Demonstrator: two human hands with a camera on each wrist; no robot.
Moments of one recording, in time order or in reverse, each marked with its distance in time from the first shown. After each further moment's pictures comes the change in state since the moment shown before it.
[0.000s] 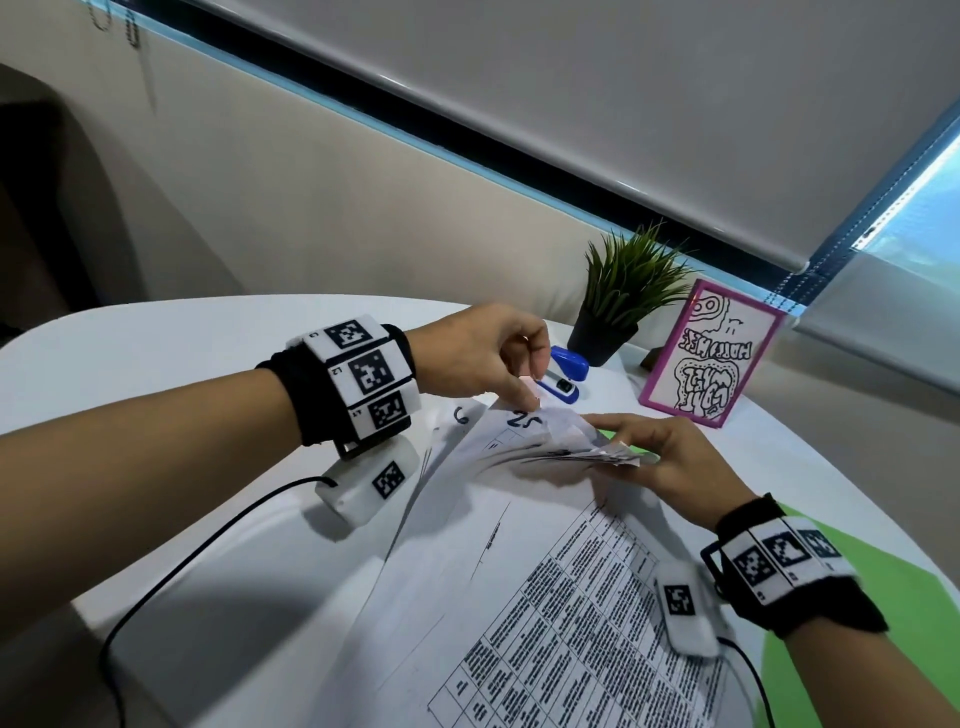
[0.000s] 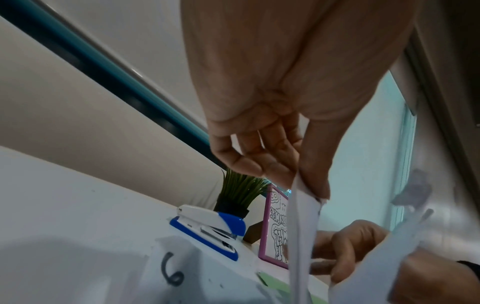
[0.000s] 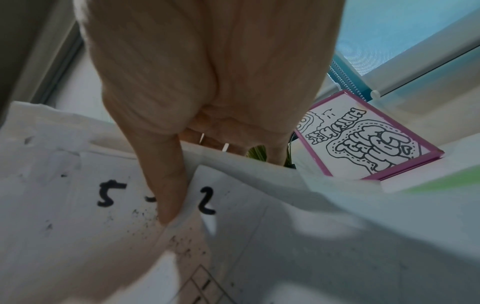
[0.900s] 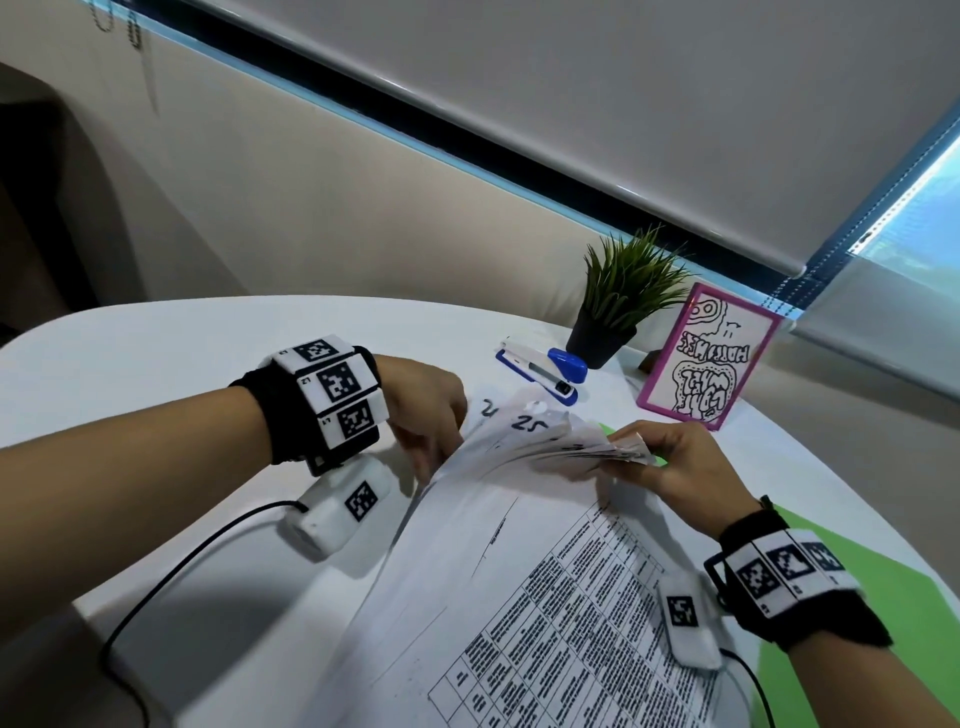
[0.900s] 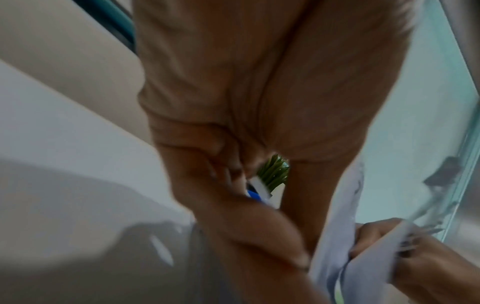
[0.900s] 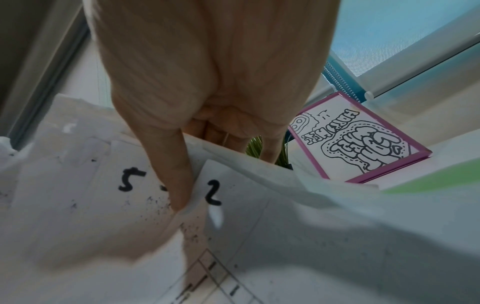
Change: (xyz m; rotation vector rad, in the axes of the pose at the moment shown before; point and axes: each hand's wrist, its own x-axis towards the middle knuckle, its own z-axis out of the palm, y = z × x) left_hand -0.018 -0.037 0.002 0.104 -0.305 -0.601; right_hand -0.008 -0.006 0.001 -0.033 0.104 0.021
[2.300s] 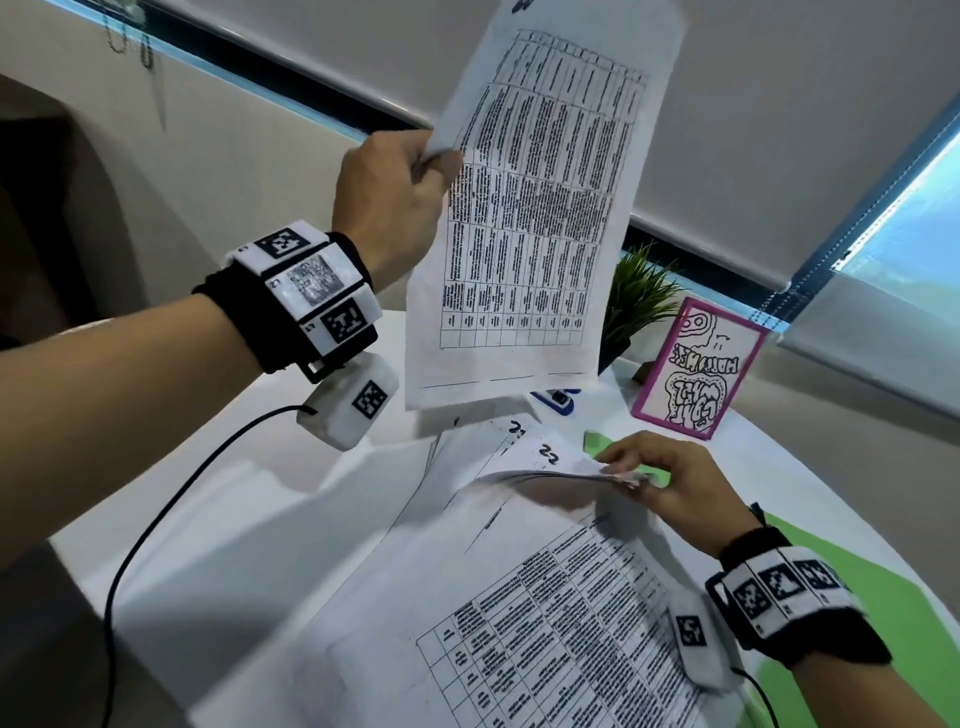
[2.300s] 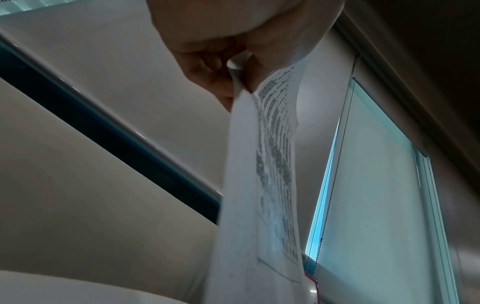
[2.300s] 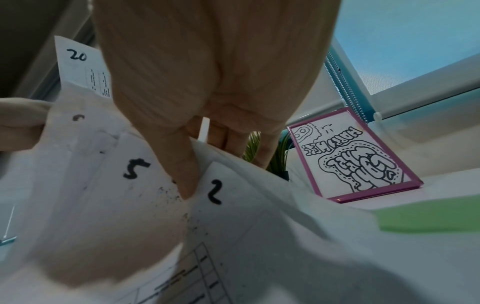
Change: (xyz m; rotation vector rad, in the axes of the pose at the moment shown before) left_hand -0.050 0.040 -0.085 -0.249 1.360 0.539; right_hand -0.011 0.007 -0.004 -0.217 0.032 -0.136
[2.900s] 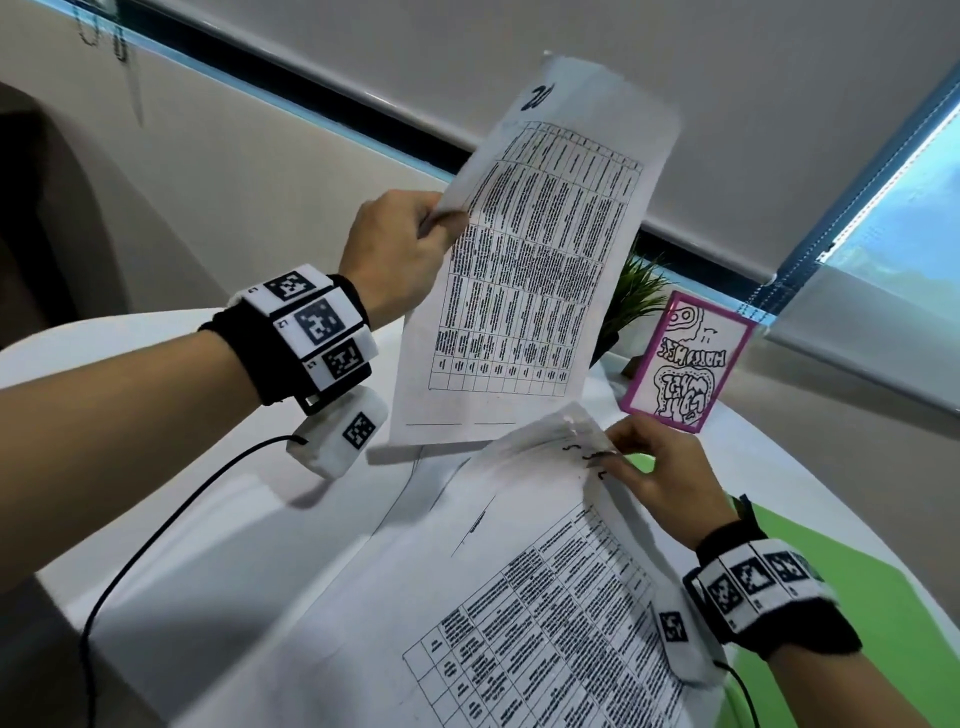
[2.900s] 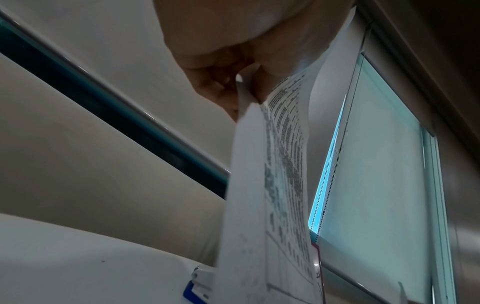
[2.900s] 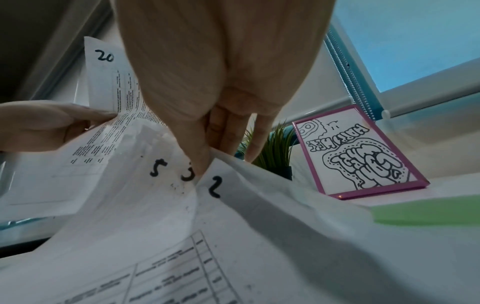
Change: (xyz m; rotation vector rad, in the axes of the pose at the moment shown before) left_hand -0.023 -0.013 0.021 0.019 -0.169 -0.007; right_hand 0.003 -0.003 0.005 -0.095 0.144 -0.021
